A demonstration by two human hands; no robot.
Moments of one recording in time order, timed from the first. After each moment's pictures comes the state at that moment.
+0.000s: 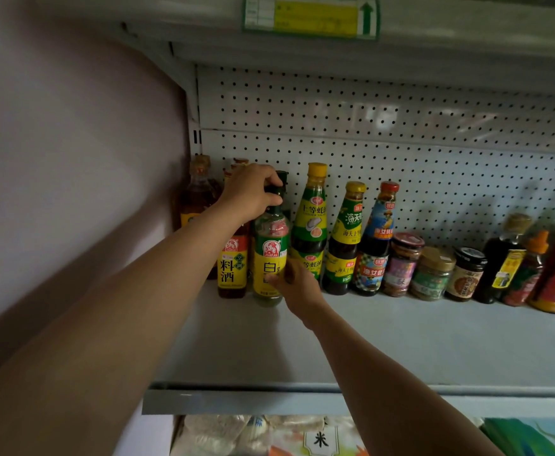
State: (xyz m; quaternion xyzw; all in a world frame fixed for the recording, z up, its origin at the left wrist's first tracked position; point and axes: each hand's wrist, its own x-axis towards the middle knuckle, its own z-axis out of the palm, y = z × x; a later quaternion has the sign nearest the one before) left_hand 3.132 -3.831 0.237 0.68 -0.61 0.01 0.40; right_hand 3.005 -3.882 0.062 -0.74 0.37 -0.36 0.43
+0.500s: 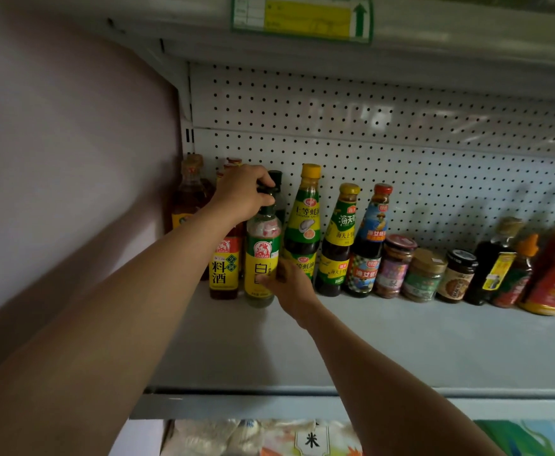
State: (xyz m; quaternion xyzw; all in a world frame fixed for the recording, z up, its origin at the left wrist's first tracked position) left_hand 3.135 -3.838 0.233 0.67 -0.59 -0.04 0.44; right_hand 3.005 -3.887 0.066 -0.73 0.36 -0.35 0.47
